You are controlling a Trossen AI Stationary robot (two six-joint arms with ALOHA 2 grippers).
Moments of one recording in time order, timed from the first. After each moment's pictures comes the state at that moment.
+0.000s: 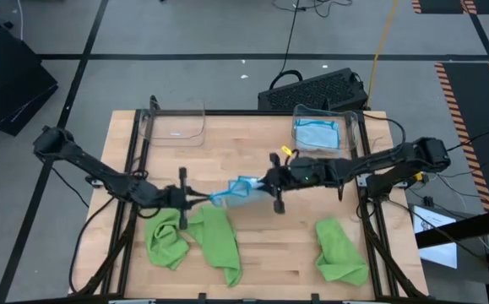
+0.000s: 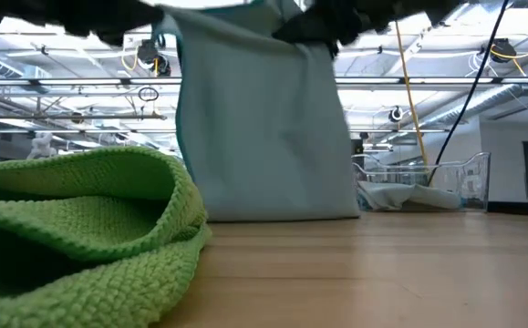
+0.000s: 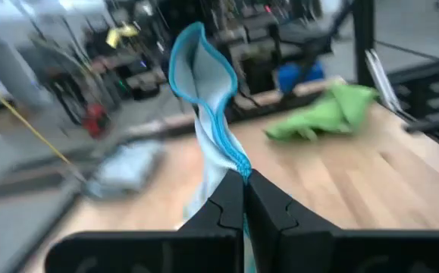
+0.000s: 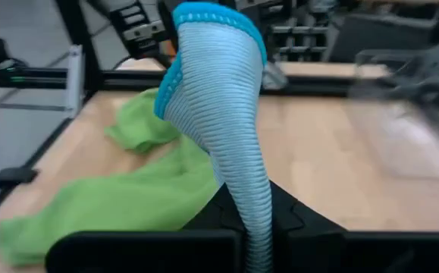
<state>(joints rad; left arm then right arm) -0.47 1.01 0.40 0.51 -0.49 0.20 0.07 1.40 0.85 0.18 0.04 0.00</state>
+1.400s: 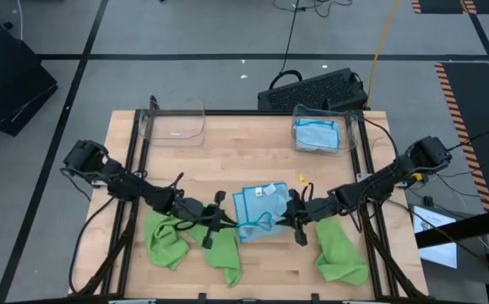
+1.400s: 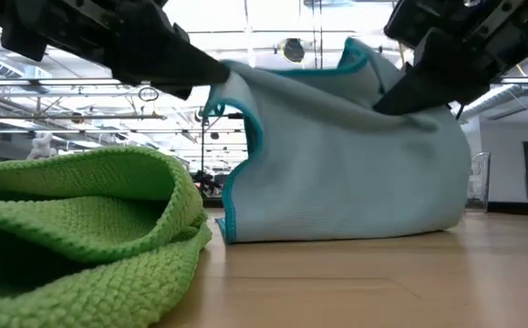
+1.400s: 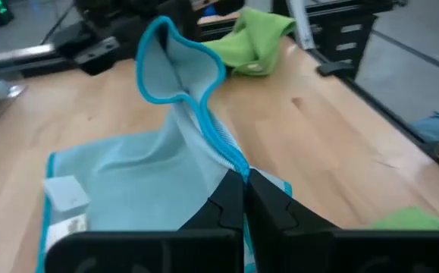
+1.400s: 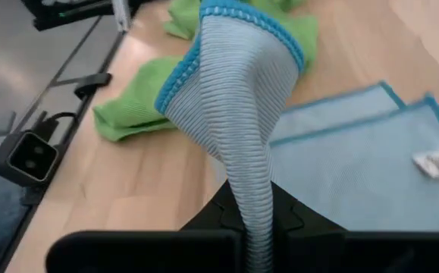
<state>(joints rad) -0.39 1.57 0.65 0.56 -0.13 0.03 0.41 1.40 0.51 0.32 0.17 0.41</state>
